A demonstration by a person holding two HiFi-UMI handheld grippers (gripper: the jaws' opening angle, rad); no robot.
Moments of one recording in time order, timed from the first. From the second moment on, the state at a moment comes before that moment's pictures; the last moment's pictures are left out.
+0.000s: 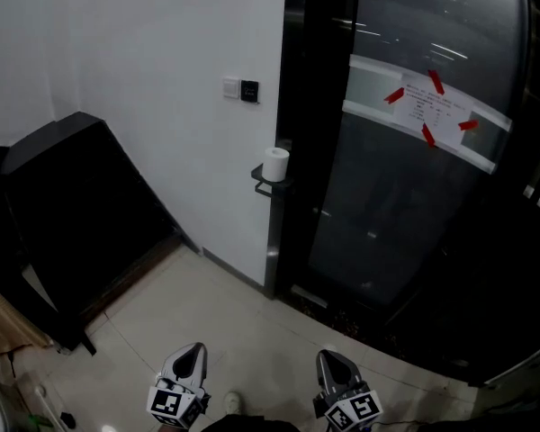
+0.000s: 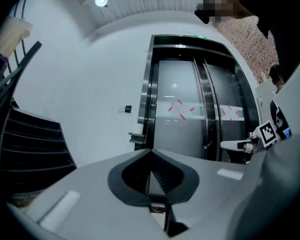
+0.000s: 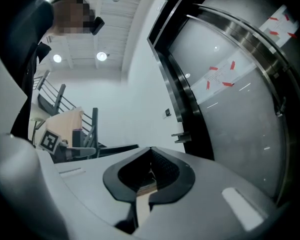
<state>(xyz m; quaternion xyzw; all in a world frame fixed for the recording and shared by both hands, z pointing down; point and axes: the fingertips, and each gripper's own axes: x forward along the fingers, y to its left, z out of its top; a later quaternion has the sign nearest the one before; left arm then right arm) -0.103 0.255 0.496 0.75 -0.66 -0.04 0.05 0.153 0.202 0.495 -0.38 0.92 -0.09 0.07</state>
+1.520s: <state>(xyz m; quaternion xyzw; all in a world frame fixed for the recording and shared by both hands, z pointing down) -0.199 0.038 0.510 0.76 -0.65 -0.04 0.07 0.062 -0.010 0.510 -0.38 0.91 -0.11 0.06</state>
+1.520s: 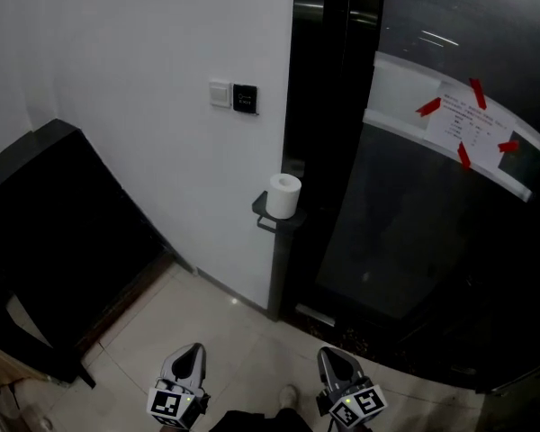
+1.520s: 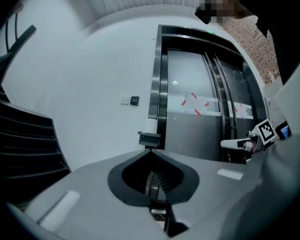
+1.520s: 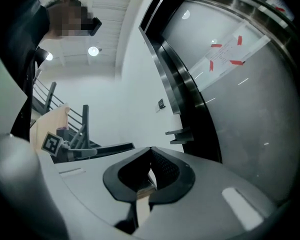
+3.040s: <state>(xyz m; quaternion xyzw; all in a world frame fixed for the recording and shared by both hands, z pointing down) -0.113 -0.155 0.485 0.74 -0.66 -0.06 0.05 0.116 -0.218 0.504 -0.32 0.94 -0.12 0.07</state>
